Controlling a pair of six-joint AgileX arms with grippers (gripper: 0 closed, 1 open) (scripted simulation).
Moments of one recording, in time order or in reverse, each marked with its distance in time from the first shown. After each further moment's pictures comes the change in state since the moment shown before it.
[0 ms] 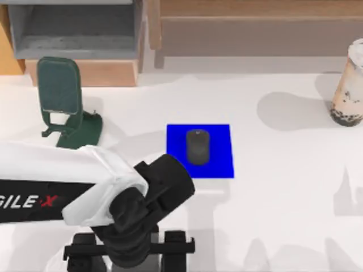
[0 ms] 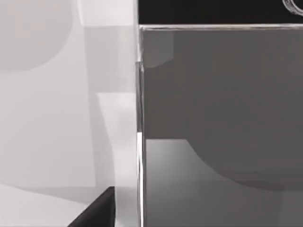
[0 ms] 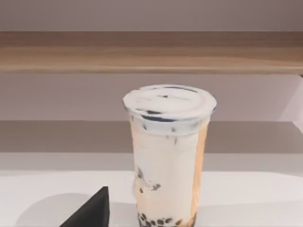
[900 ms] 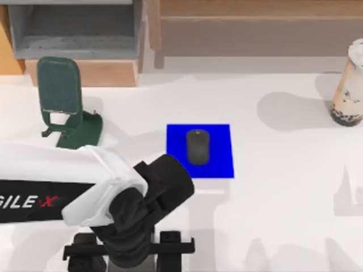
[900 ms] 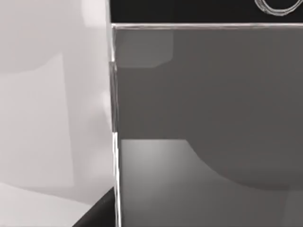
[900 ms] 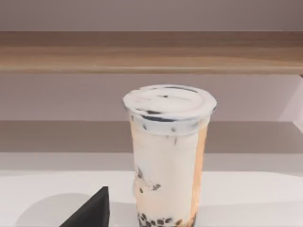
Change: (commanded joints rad) left arm 0.000 0.000 0.000 0.000 0.000 0.000; right arm 0.000 0.000 0.000 0.000 0.000 0.000
